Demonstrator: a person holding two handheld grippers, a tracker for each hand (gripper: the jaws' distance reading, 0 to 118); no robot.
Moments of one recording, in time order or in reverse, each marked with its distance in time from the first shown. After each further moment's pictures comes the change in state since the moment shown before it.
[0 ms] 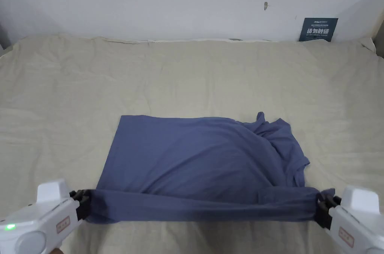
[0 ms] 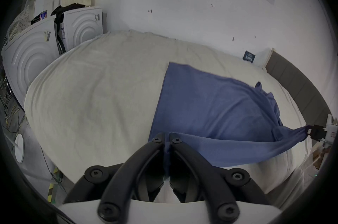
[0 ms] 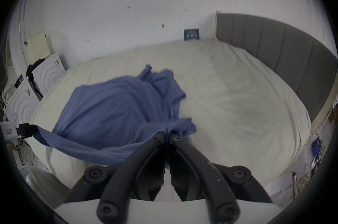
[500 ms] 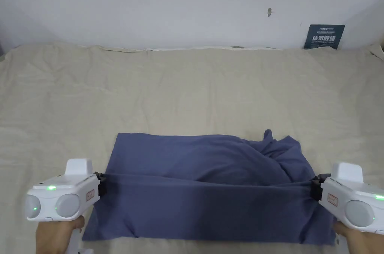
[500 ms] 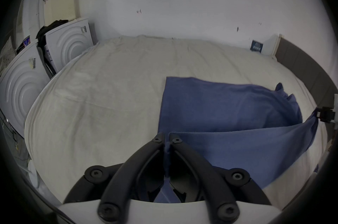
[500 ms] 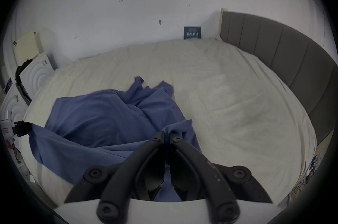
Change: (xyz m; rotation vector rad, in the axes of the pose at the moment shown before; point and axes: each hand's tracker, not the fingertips) left arm 0.027 0.078 -0.139 -0.088 0.067 -0.156; right arm -0.012 0.071 -0.146 -0.118 -0.078 0.002
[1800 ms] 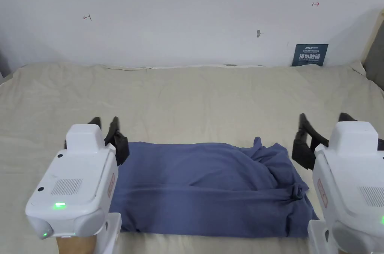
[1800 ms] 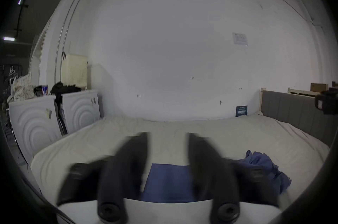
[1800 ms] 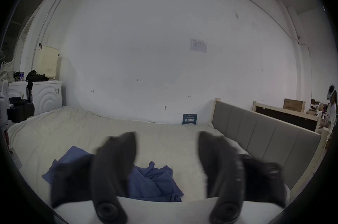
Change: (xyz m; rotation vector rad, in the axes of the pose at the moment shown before) left arm 0.092 0.017 0.229 0.724 0.036 -0.020; right arm -0.061 0.006 0.231 0.732 -0.053 0.155
